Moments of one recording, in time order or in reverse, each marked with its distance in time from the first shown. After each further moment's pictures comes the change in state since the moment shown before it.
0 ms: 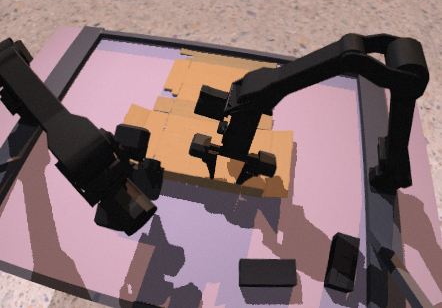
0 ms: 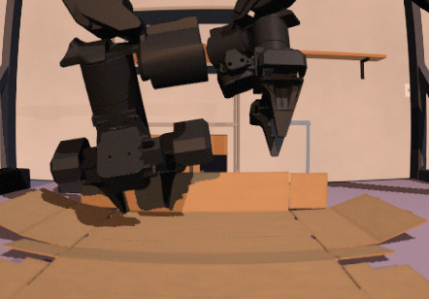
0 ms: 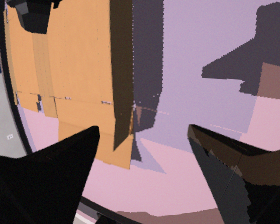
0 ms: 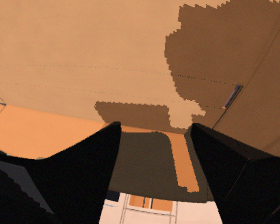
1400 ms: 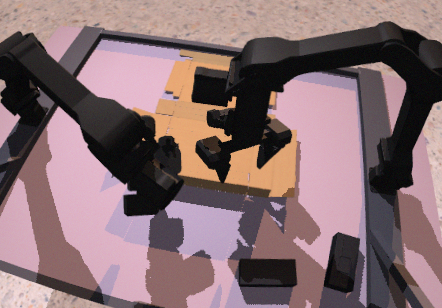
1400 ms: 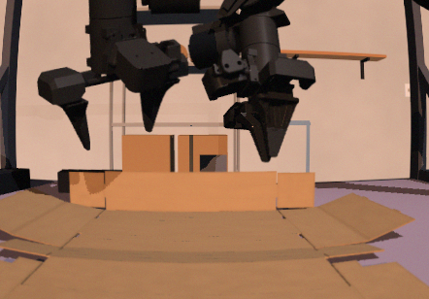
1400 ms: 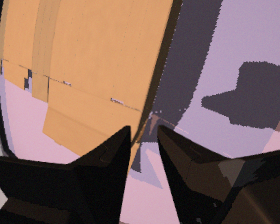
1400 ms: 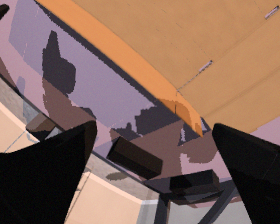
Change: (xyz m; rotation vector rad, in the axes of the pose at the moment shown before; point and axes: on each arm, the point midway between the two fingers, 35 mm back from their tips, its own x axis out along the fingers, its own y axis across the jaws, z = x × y) left arm 0.025 0.024 0.017 -0.287 0.048 -0.059; right arm -0.074 -0.016 -0.054 -0.668 -0.061 -0.189
